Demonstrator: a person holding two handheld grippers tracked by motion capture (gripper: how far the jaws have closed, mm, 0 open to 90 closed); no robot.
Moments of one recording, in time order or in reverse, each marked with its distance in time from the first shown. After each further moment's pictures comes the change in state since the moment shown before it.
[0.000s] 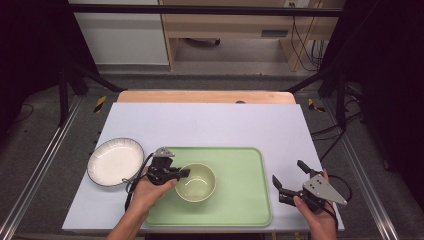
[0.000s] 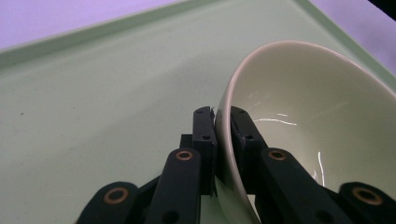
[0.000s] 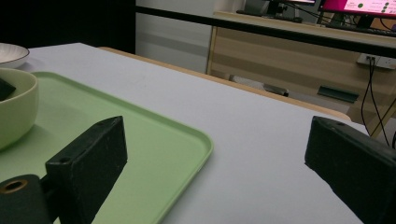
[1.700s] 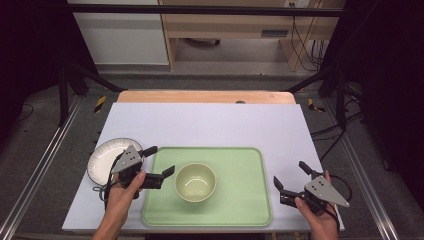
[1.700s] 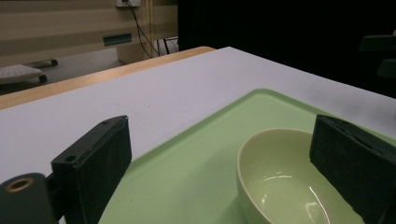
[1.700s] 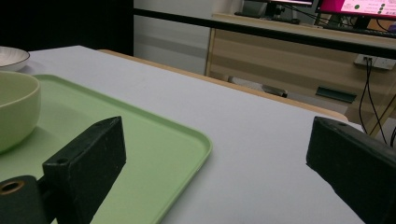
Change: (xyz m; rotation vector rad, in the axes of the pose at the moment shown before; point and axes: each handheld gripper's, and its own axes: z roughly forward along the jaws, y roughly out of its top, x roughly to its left) left arm 0.006 -0.013 -0.075 -0.456 0.057 0.225; right arm 0.000 0.001 -0.005 -0.006 -0.005 0.007
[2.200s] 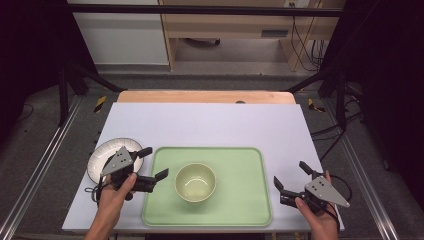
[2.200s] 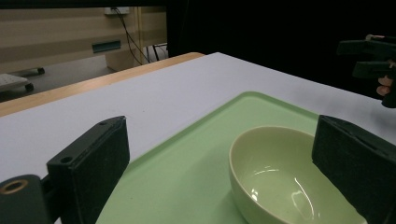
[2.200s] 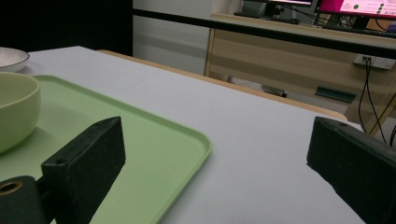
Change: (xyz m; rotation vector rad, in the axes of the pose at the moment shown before) left arm 0.006 0.001 -0.018 -0.022 -0.055 0.016; right arm 0.000 0.000 -0.001 0.000 -0.002 0.004
